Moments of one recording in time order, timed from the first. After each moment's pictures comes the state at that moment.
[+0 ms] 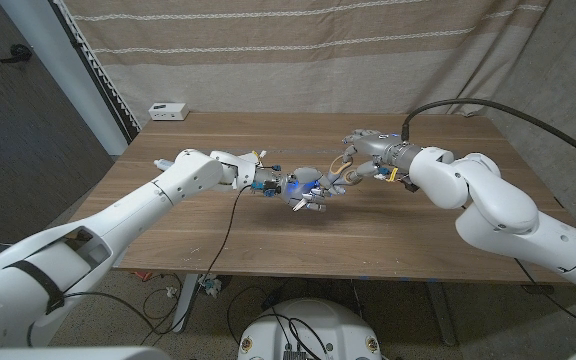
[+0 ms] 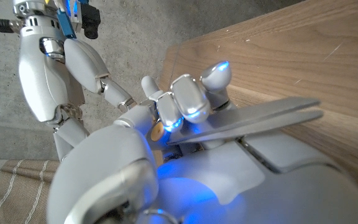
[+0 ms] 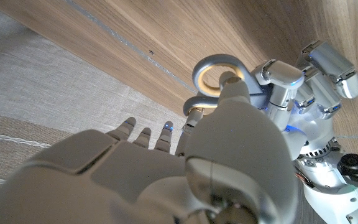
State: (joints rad) left arm 0.48 0.64 0.75 -1.61 -0.89 0.70 -0.68; left_hand 0.68 0.17 0.96 -0.14 0.17 0.82 -0.05 0.58 0.79 1.08 -0.19 1.57 1.24 1.41 -0.21 1.34 1.16 0.96 -0.14 1.55 0.83; right arm -0.88 -1.05 -0.59 -2.46 -0.75 -0.60 0.52; right_hand 0.99 0.14 -0.08 -0.10 0.60 0.62 -0.13 0.43 0.30 0.02 -0.11 0.26 0.19 -0.17 -0.03 0.19 0.18 -0.14 0.03 0.20 0.18
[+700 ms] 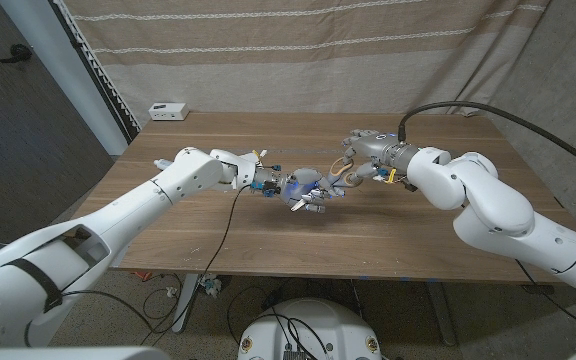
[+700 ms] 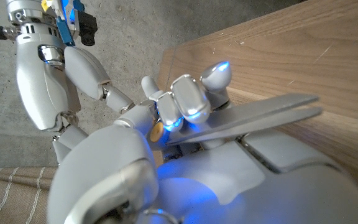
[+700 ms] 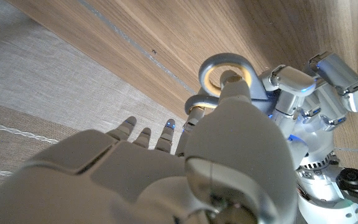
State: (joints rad) left arm 0.47 0.65 0.77 -1.62 -0.87 0.70 -0.69; left_hand 0.68 0.17 0.96 -0.14 0.17 0.81 -0.04 0.58 0.79 1.07 -0.19 1.57 1.24 1.41 -0.21 1.34 1.16 0.96 -0.14 1.55 0.83; right arm -0.90 -1.03 -0.58 -2.45 -0.85 -0.55 0.57; right_hand 1.00 0.13 -0.10 -0.10 0.60 0.63 -0.14 0.42 0.28 0.05 -0.13 0.26 0.19 -0.17 -0.03 0.19 0.18 -0.13 0.04 0.20 0.18
